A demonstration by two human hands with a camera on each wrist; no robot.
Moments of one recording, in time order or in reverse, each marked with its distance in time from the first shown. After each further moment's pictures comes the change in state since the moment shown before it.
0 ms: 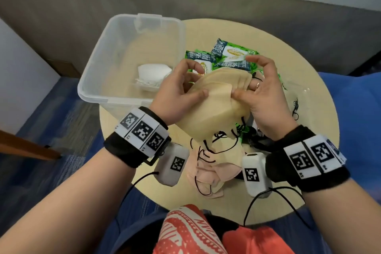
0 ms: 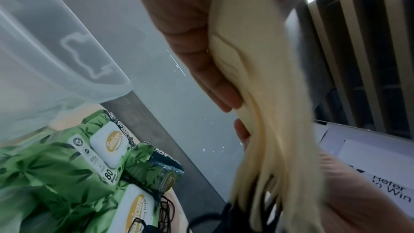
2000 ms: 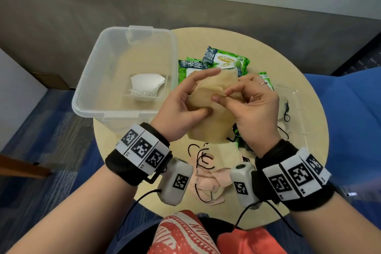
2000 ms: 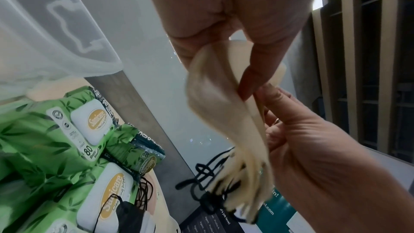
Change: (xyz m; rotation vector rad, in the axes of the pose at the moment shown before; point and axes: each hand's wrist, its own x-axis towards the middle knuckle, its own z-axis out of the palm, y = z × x) left_hand -0.007 0.008 0.008 -0.240 -0.156 0.203; right_hand -0.014 -0.009 0.032 -0.262 0.294 -0.293
